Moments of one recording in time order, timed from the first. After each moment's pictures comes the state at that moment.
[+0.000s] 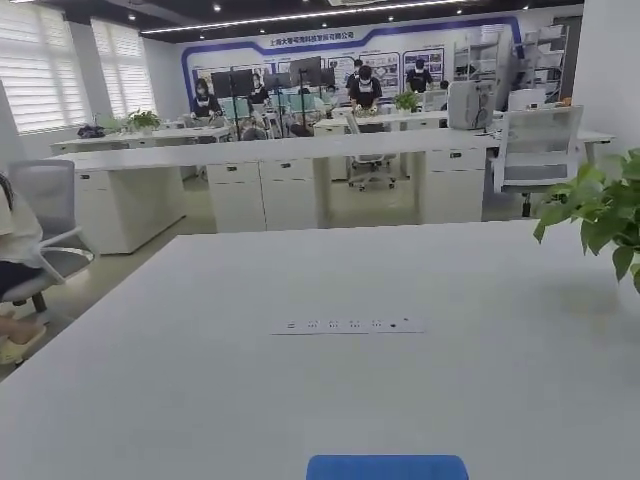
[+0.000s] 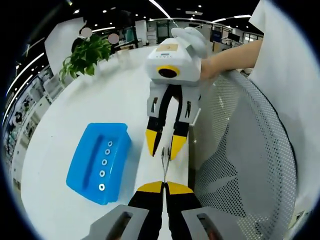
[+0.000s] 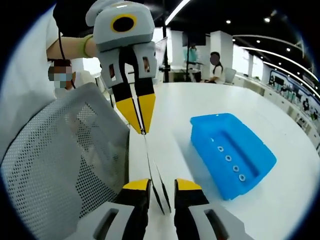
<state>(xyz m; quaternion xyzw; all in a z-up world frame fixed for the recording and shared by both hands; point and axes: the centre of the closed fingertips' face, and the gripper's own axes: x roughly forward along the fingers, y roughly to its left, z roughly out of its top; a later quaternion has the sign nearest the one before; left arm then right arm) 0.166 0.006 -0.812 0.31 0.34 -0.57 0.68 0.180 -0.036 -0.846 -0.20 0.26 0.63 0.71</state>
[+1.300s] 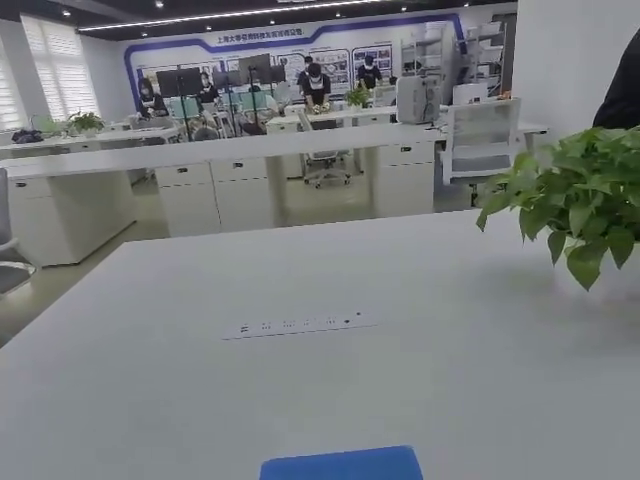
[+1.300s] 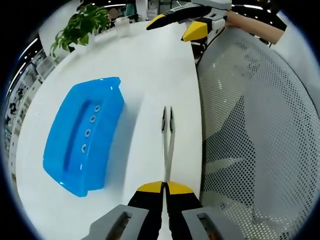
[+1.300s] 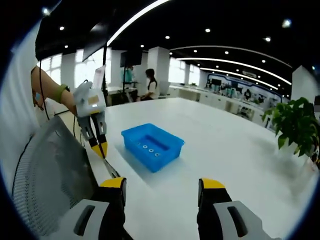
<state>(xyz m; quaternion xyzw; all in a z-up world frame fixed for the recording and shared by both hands) 0.174 0.024 -0.878 0.35 0.43 -0.55 0.63 0.219 -0.166 -0.778 -0.11 0.20 0.42 0.88</state>
